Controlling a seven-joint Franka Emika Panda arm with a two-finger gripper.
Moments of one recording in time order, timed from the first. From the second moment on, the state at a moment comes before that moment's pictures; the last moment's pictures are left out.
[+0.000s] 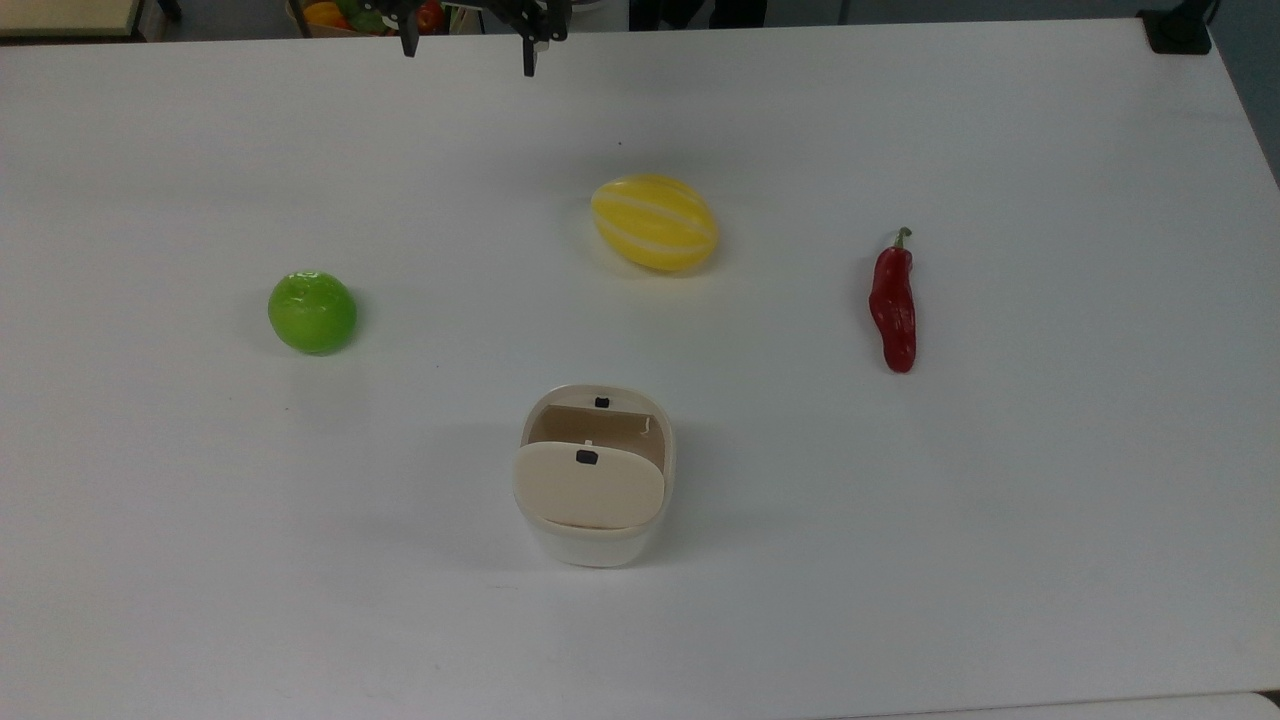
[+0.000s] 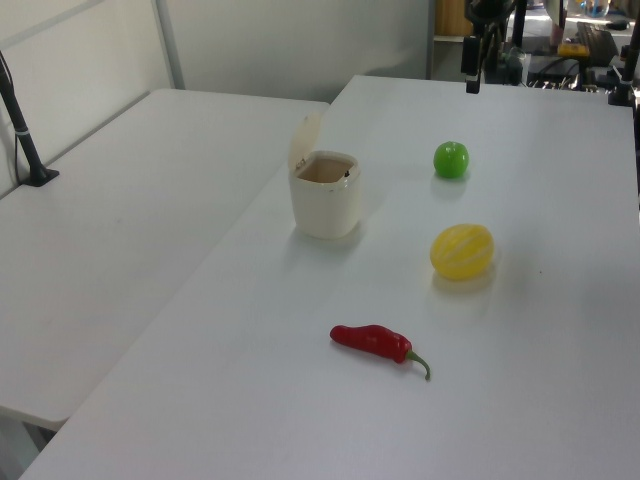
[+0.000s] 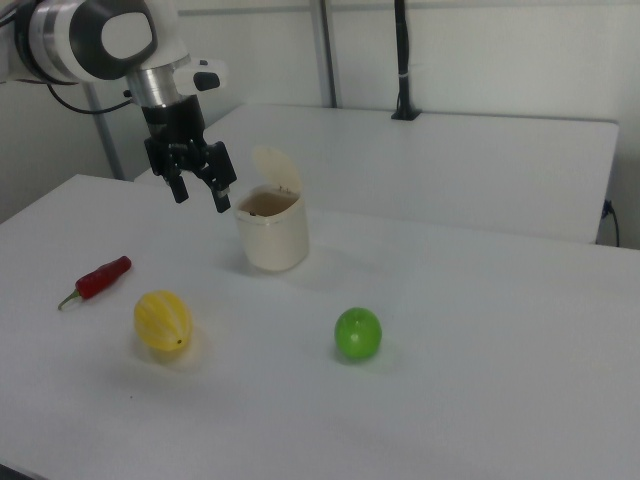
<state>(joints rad) 0.05 0.06 -0.01 -1.60 -0.08 1.66 0.11</state>
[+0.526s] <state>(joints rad) 0.05 0.06 -0.01 -1.60 -0.08 1.66 0.09</state>
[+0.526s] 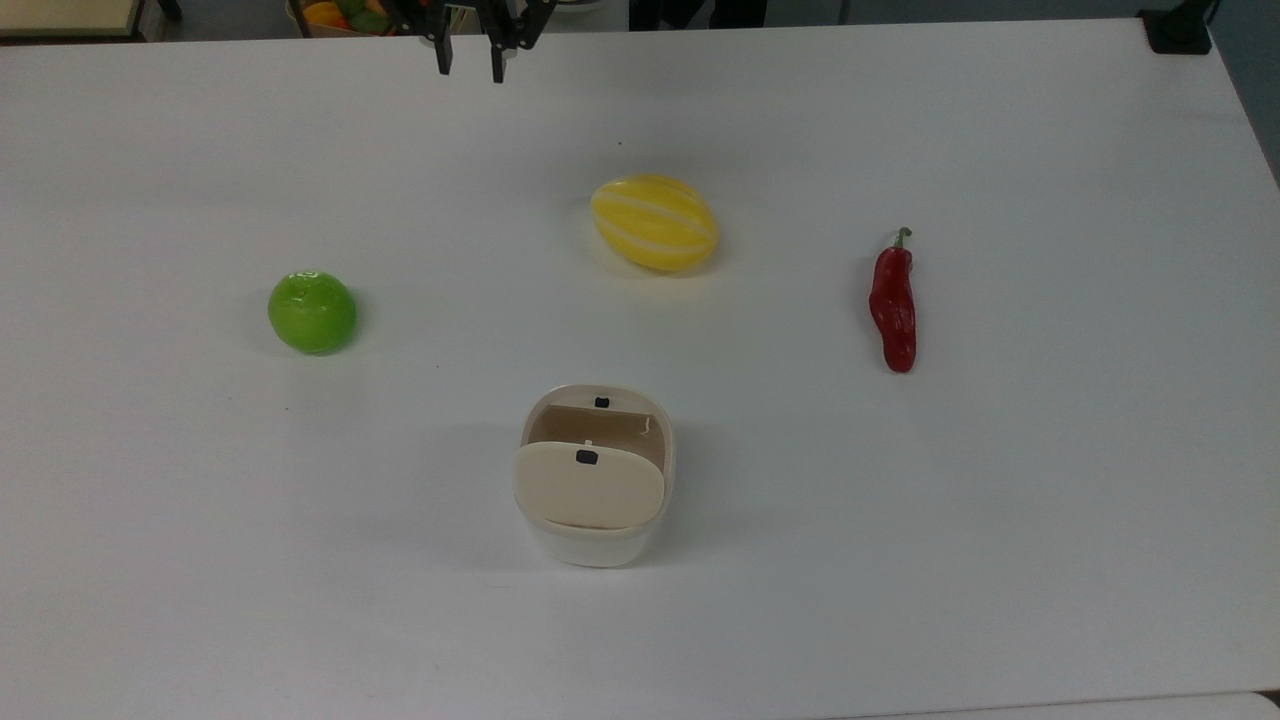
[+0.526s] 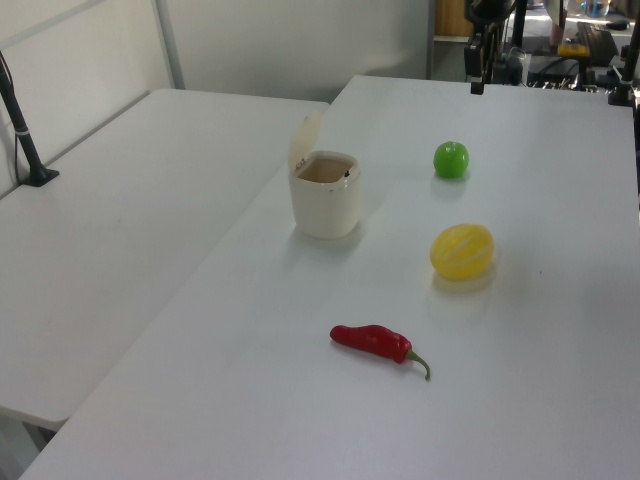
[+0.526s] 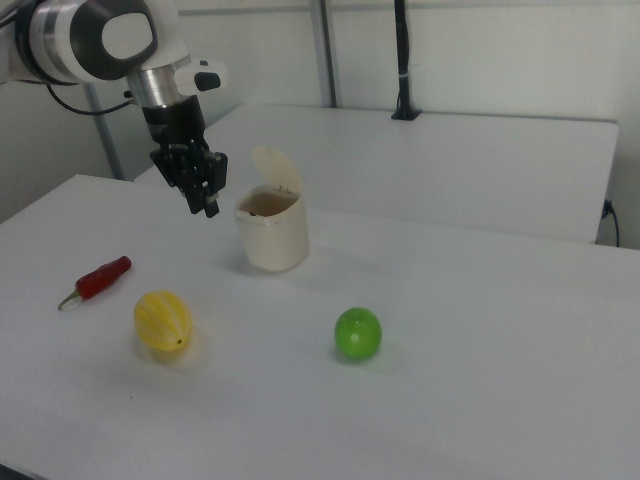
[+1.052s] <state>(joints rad) 0.06 0.06 -0.01 -1.60 -0.08 1.66 0.08</state>
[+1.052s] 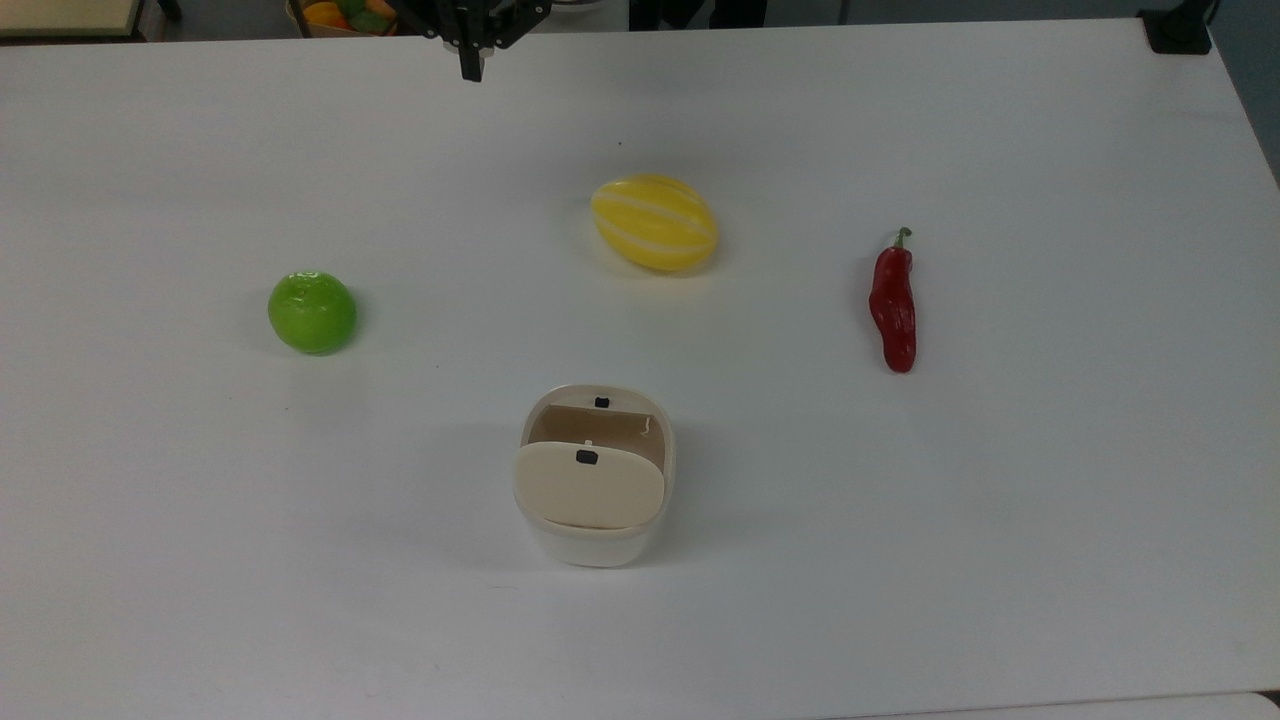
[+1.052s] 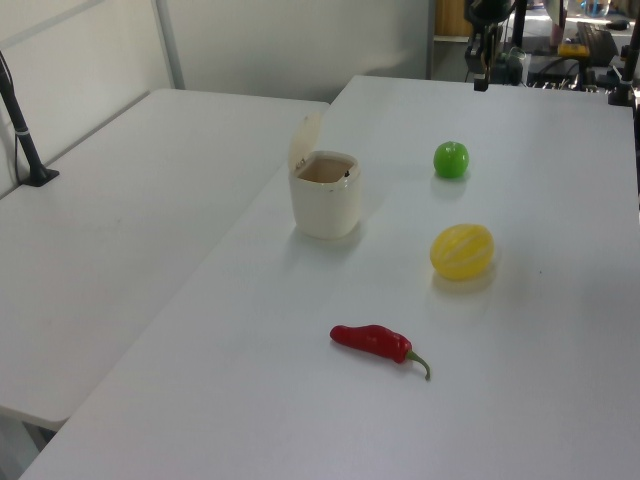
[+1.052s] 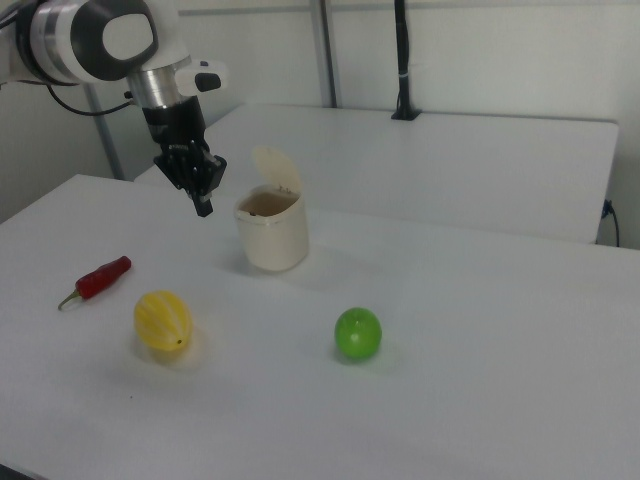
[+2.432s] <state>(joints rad) 0.06 0.22 0.00 -1.56 -0.07 2.42 0.09</state>
